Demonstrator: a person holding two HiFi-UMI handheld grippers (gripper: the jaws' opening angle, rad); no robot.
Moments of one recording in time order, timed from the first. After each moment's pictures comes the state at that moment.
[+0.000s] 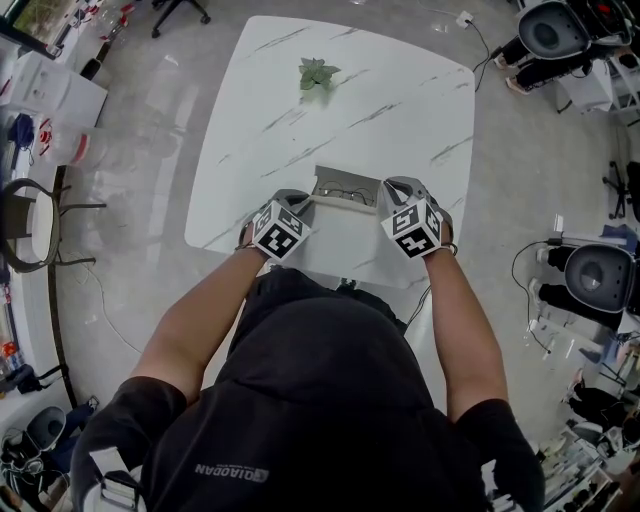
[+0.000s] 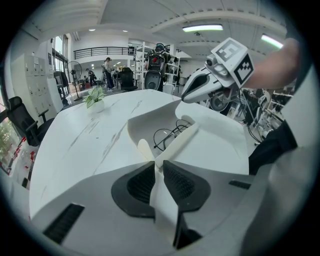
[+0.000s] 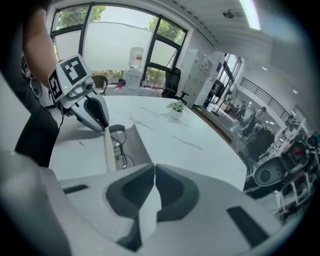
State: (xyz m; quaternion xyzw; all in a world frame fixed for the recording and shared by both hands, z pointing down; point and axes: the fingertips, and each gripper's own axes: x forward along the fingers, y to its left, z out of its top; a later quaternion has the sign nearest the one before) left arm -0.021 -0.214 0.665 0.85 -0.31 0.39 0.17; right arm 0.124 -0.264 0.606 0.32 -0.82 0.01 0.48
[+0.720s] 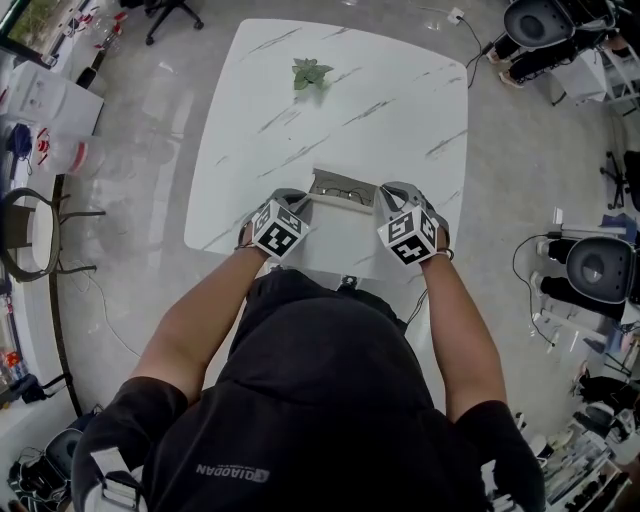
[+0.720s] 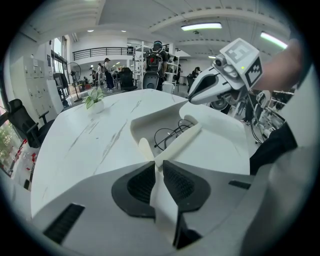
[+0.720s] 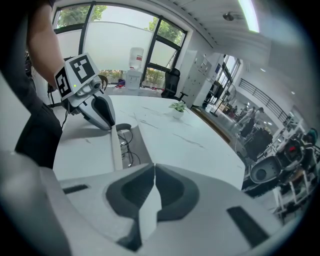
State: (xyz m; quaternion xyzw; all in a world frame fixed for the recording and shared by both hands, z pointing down) left arm -0.021 -0.213 0.667 0.85 -0.32 0.40 0.17; right arm 0.126 -0.242 0.607 0.33 -0.81 0.00 0.48
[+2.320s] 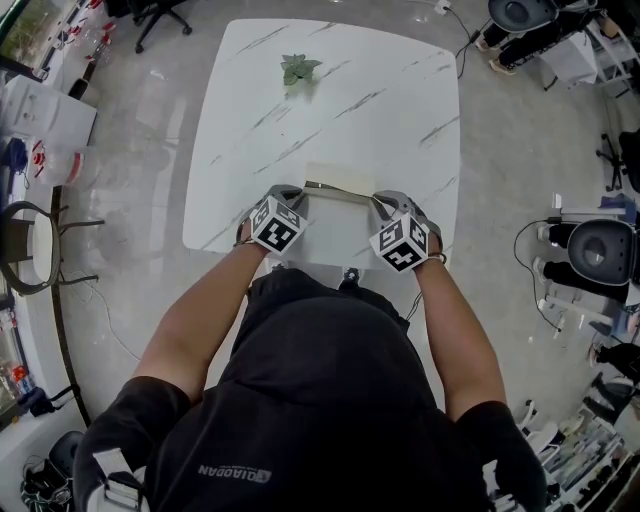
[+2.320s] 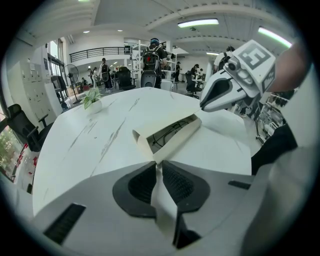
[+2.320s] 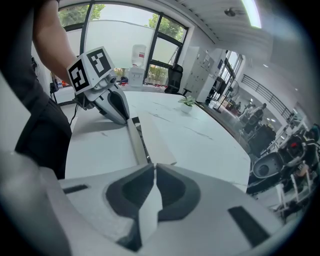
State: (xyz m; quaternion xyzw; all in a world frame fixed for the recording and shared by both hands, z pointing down) left arm -0.022 -0.208 0.672 0.84 -0.31 0.41 0.15; right arm 0.120 -0.195 0.626 0.31 -0.81 0.02 0.50
